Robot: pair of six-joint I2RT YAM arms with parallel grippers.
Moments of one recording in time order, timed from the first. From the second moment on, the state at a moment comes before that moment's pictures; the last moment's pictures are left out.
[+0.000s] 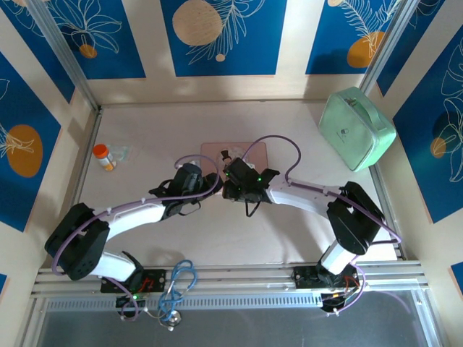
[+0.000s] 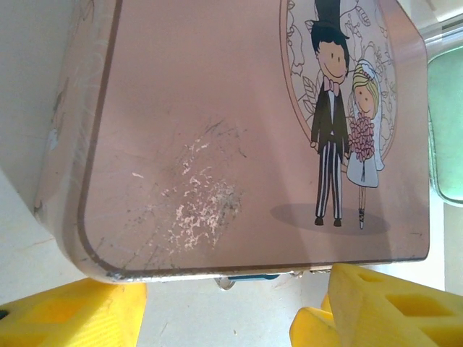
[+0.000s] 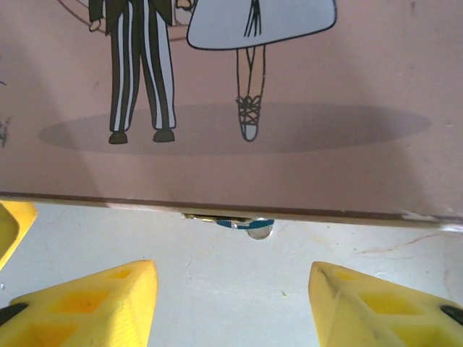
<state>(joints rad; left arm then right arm) -0.70 1.41 0.68 0.04 -0.01 -1.05 0.86 1.62 1.06 -0.51 0.14 0.89</state>
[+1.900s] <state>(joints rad) -0.74 1.23 0.35 0.36 0.00 -1.01 0.88 1.85 1.19 -0.53 0.27 0.87</state>
